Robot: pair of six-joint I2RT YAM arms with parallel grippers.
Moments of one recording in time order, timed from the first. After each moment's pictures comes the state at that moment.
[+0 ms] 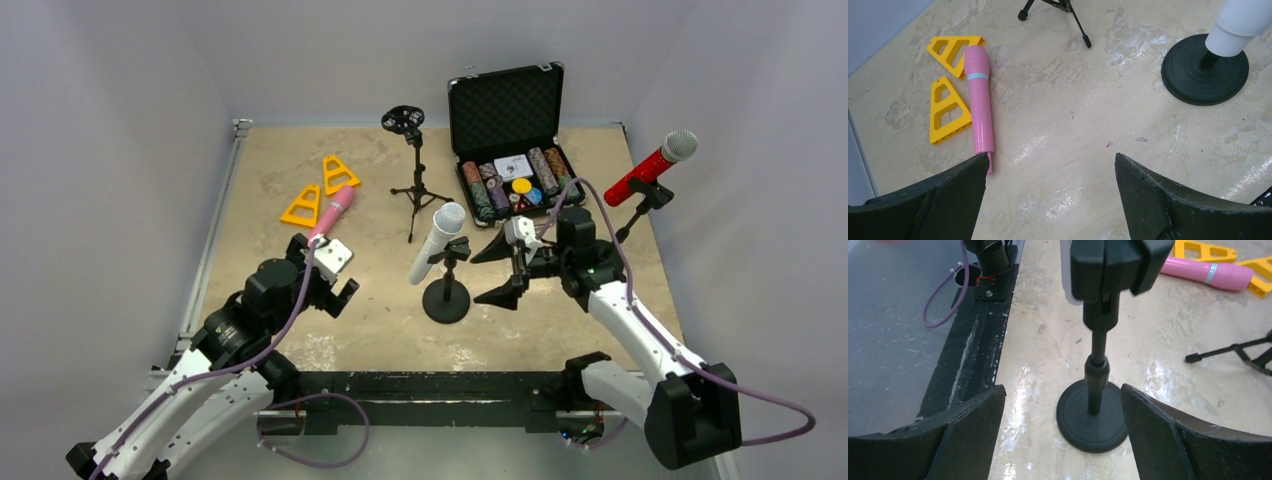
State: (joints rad) left arm -0.67 0.50 0.66 -0.58 -0.15 0.22; right arm 0.25 1.00 0.59 -0.13 -1.29 -0.43
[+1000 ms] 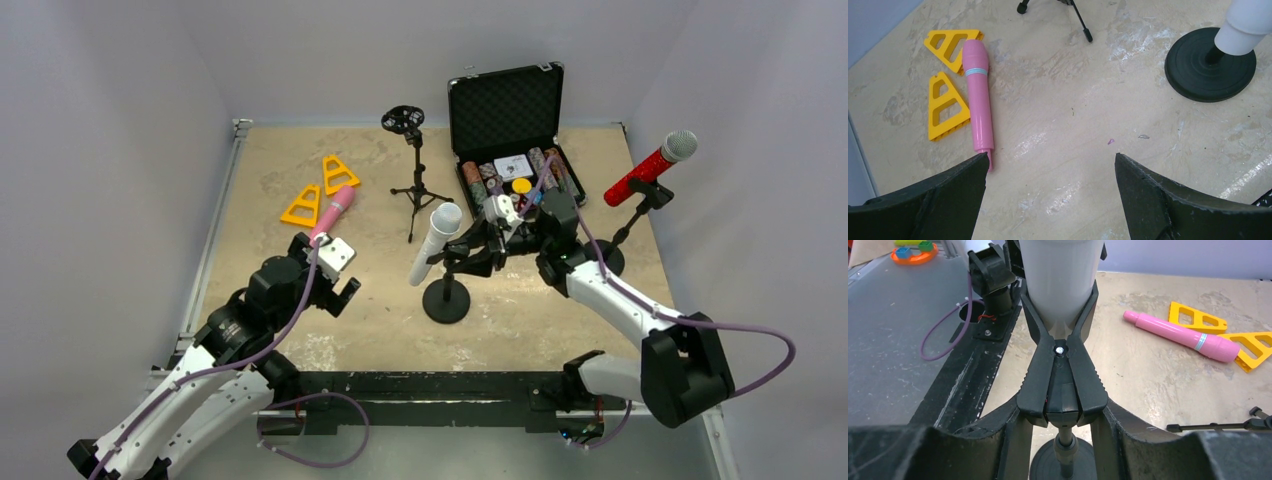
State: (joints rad) left arm -0.67 0.53 0.66 -0.58 -0.15 0.22; right arm 0.41 1.24 0.68 0.51 -1.27 -0.05
